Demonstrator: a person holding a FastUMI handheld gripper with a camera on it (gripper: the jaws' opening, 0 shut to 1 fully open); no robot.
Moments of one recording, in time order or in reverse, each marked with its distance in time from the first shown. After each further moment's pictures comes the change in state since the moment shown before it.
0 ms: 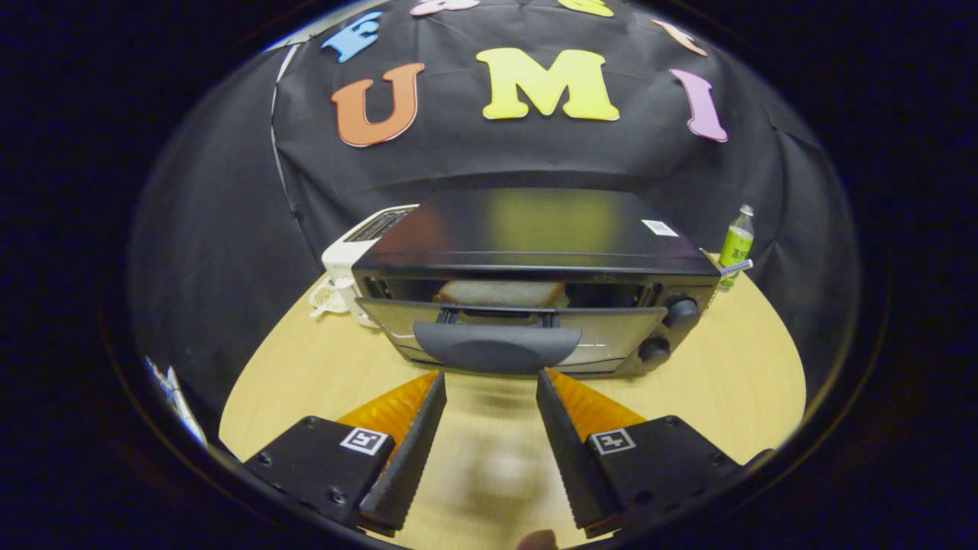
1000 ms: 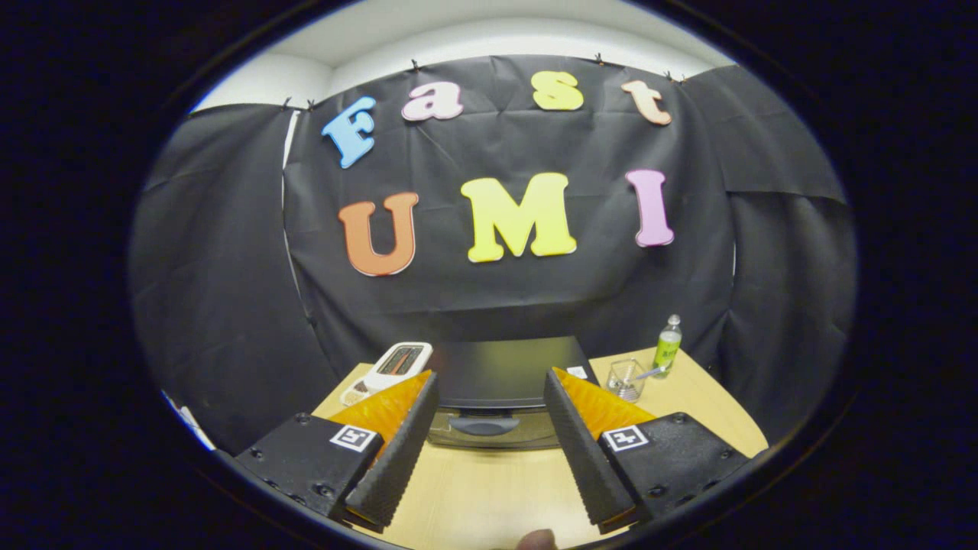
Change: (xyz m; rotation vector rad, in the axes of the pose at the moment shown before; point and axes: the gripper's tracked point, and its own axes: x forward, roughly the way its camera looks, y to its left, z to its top) arm -0.231 -0.004 0.137 0.027 -0.432 -0.067
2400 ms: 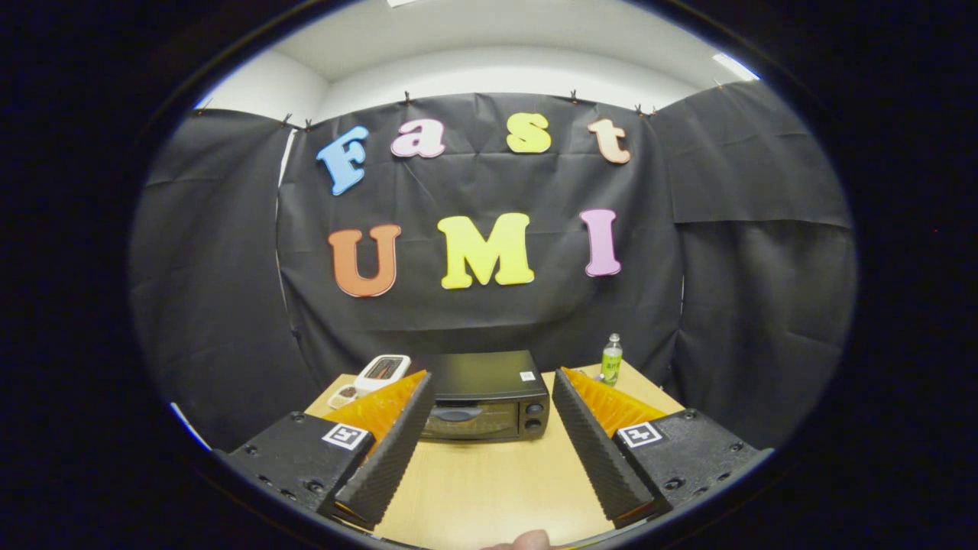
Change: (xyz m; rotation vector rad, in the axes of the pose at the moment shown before) arm -0.119 -0.020 0.004 -0.010 -0.080 -0.098
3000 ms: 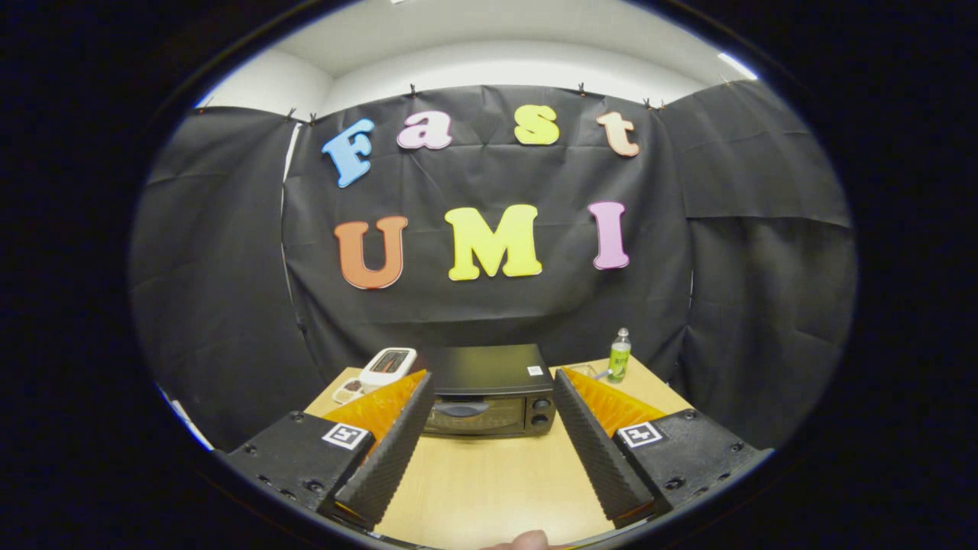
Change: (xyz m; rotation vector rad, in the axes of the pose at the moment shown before) arm 0.008 0.001 -0.003 -0.001 0.032 0.025
